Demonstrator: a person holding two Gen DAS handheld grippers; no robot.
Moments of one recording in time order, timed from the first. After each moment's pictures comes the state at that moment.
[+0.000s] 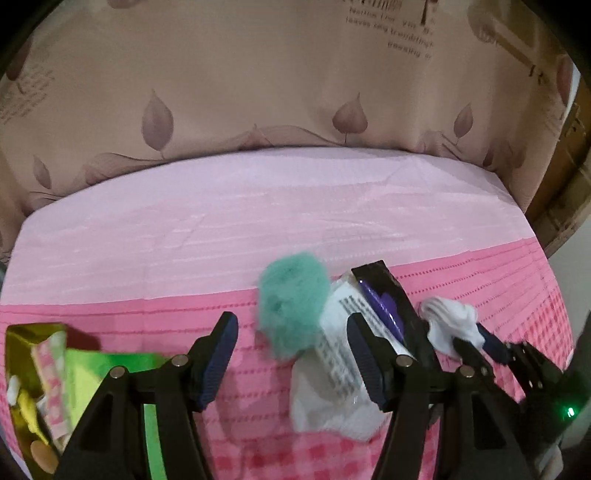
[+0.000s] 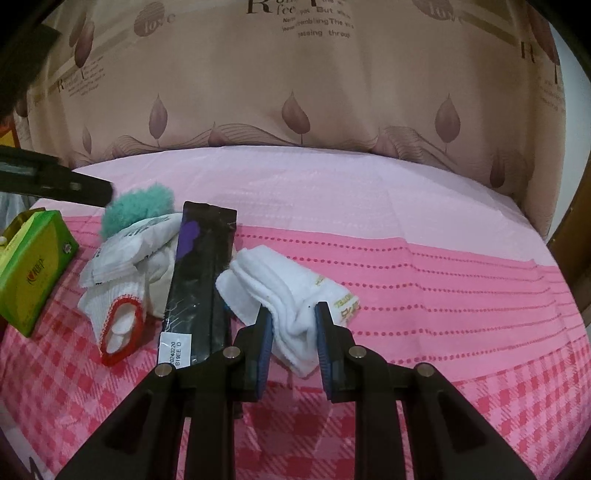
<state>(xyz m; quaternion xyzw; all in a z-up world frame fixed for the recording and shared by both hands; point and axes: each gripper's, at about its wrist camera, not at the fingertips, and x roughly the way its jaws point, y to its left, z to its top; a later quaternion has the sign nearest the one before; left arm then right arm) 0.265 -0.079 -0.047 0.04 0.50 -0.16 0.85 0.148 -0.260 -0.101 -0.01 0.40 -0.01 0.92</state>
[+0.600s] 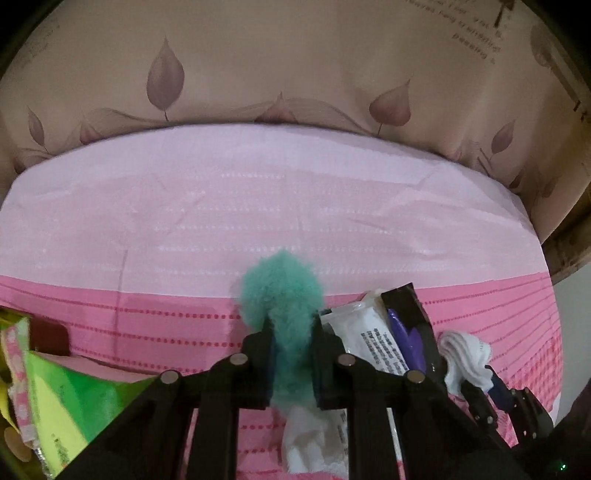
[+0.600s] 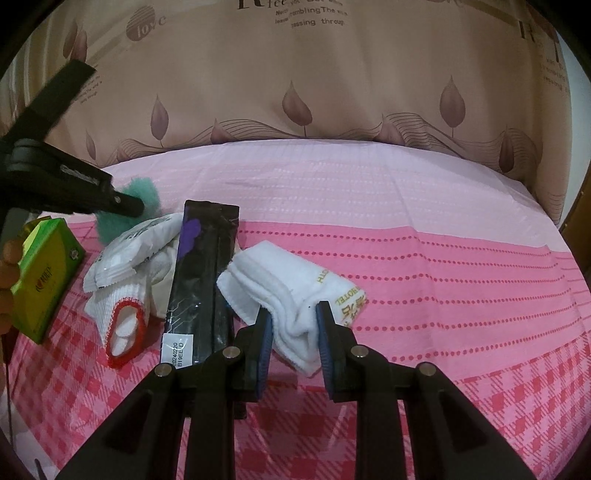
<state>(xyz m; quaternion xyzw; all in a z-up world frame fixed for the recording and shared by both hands) 0.305 -0.076 -0.081 -0.02 0.54 -0.13 0.83 0.154 -0.266 -0.104 0.02 0.41 0.01 0.91</state>
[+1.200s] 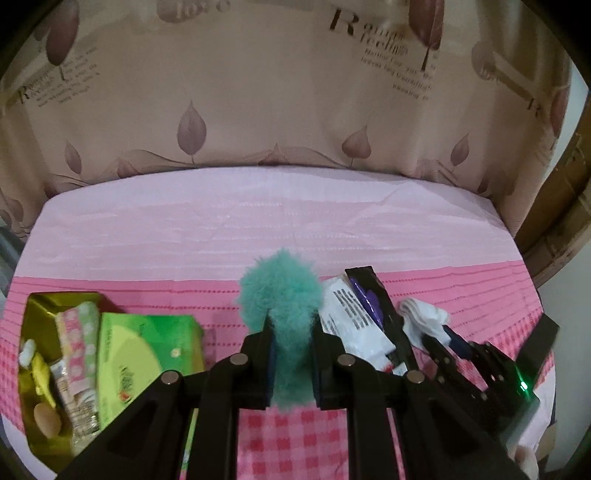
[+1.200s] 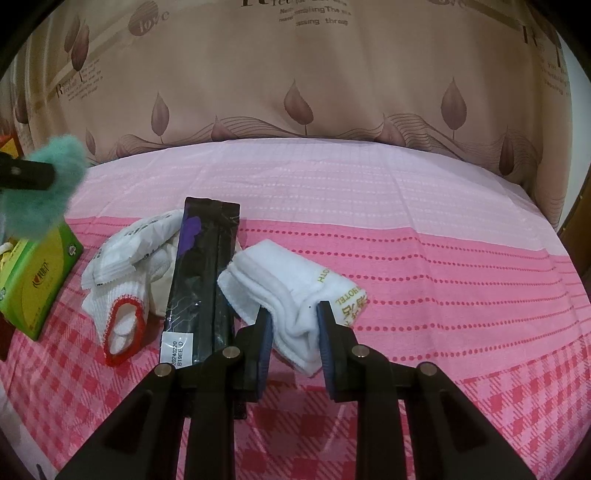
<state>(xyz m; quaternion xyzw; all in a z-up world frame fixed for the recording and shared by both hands) 0.225 -0.054 -0.007 0.00 0.48 -0.14 0.86 0.156 -0.263 -0.105 0.01 0.41 0.00 0.91</state>
